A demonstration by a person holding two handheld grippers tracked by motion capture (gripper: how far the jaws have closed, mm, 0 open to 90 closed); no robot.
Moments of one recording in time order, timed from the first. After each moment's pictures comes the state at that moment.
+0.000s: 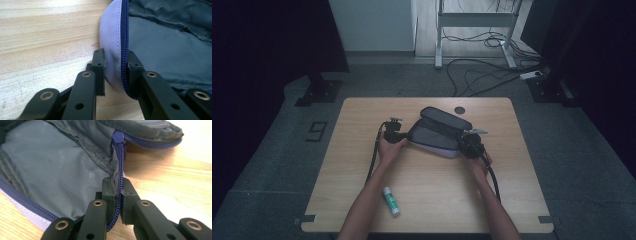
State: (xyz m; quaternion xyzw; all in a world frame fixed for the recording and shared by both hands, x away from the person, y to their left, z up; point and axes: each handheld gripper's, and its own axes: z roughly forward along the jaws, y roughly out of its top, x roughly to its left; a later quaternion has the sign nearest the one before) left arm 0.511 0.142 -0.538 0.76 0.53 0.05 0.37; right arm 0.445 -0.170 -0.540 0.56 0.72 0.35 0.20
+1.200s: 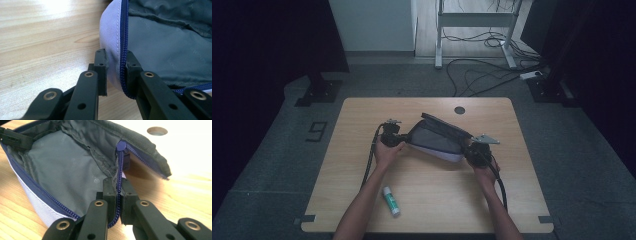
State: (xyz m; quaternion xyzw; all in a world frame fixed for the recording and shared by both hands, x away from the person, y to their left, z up) left arm 0.472 0.142 -0.506 0.77 0.49 0.07 0.39; right arm 0.396 -0.185 -0.515 0.50 0.72 0.43 0.22
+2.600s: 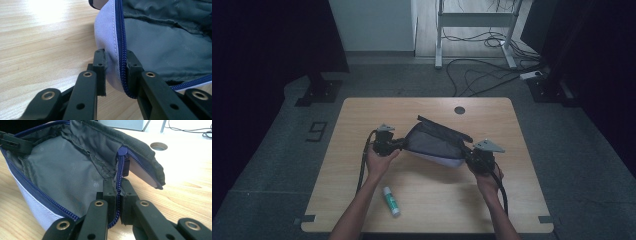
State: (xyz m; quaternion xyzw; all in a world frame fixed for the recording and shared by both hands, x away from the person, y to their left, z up) left arm 0.423 0.157 -0.481 0.77 0.46 0.08 0.43; right arm 0.355 -0.181 -0.486 0.48 0.71 0.46 0.24
